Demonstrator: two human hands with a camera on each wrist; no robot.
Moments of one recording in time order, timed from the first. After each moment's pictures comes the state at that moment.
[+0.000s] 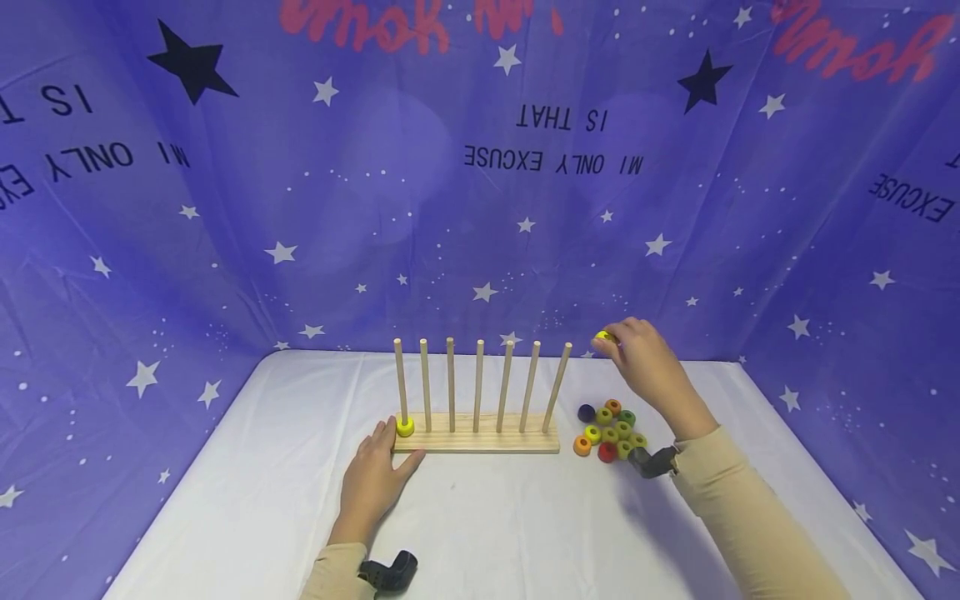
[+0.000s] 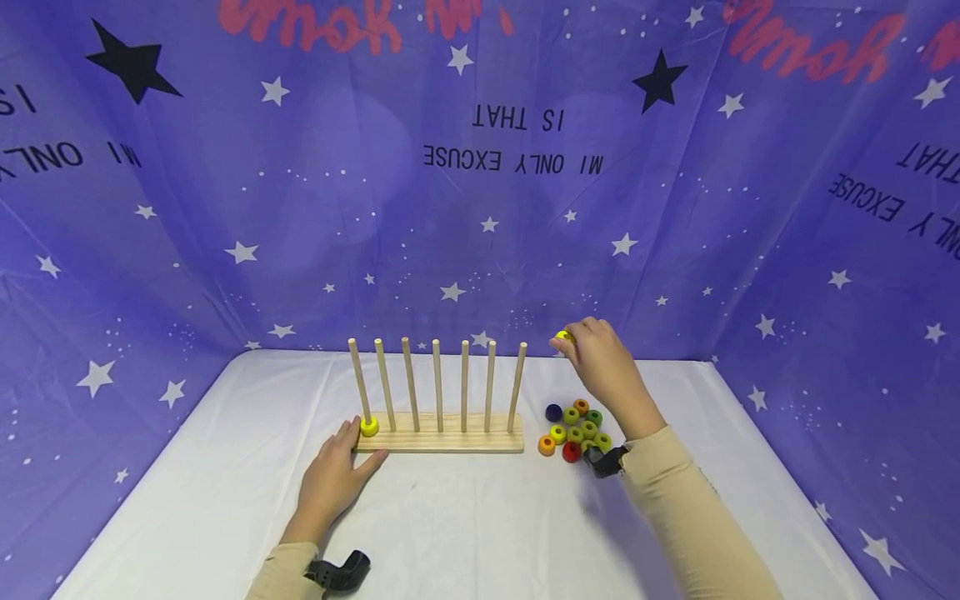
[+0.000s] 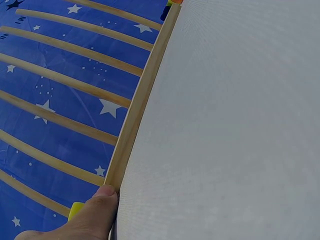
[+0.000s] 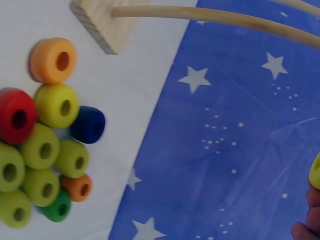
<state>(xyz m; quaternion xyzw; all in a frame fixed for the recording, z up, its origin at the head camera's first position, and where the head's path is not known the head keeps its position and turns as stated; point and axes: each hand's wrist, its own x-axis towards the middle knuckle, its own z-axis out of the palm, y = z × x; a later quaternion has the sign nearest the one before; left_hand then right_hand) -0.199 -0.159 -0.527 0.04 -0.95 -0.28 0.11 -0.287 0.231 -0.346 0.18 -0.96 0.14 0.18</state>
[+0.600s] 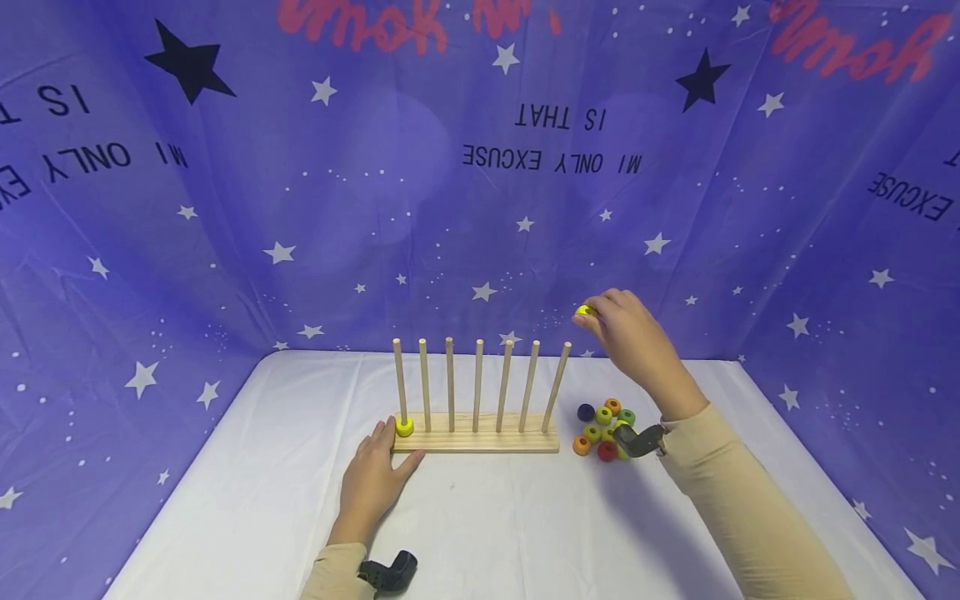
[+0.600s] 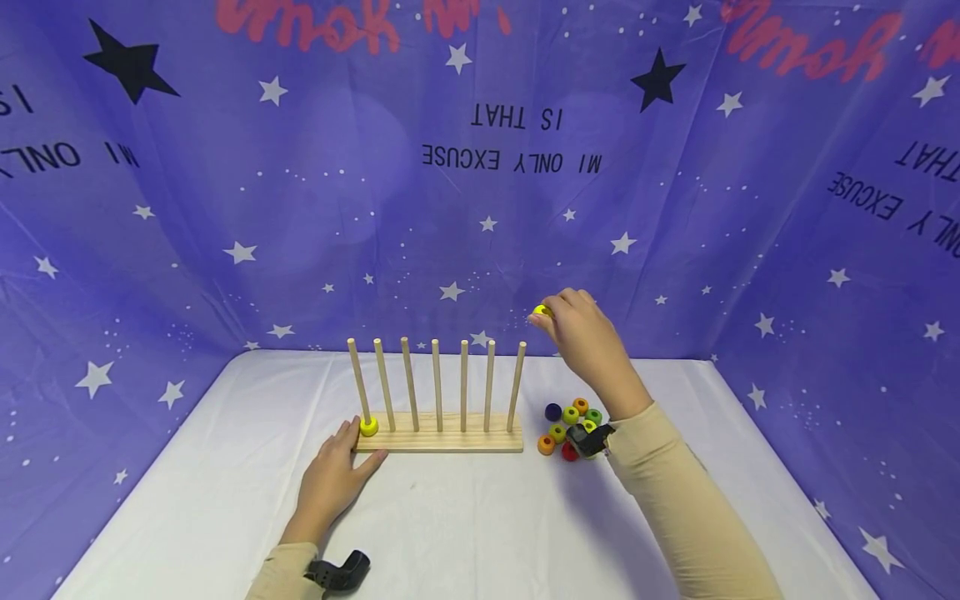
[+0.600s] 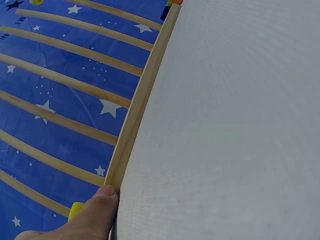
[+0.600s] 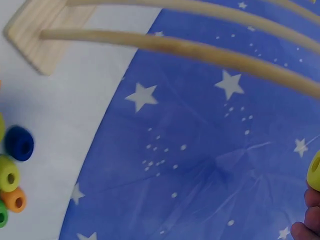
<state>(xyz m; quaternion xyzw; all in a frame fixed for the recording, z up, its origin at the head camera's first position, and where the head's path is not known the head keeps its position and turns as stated) -0.199 -0.158 -0.527 0.04 -0.95 -0.28 0.11 -0.286 0.202 -0.306 0.24 -0.93 0.13 0.24</state>
